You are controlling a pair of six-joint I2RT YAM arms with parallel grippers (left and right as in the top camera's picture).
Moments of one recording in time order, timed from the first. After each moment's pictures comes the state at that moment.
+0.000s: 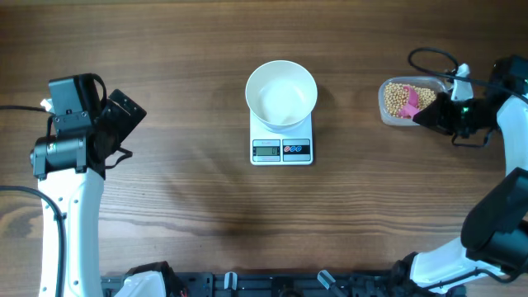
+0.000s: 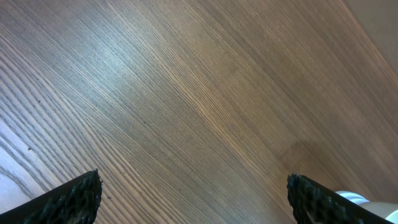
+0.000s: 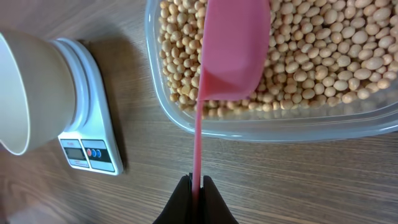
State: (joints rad) left arm 0.18 1.25 1.16 -0.90 -0.12 -0.65; right arm -0.41 1.77 1.34 -1.04 -0.56 -0.16
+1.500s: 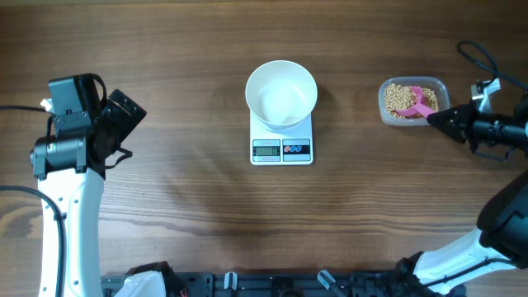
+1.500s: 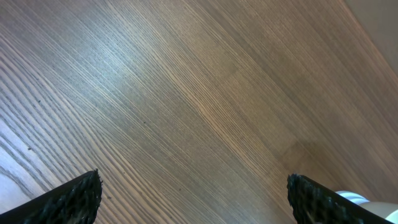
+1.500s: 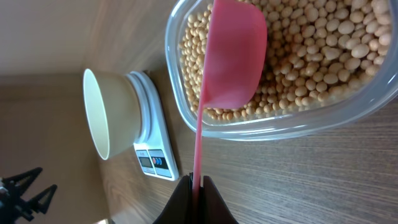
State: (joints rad) left arm 0.18 1.25 1.16 -0.90 -0.12 -0.65; right arm -0.62 1.87 1.33 -1.08 -0.91 -0.21
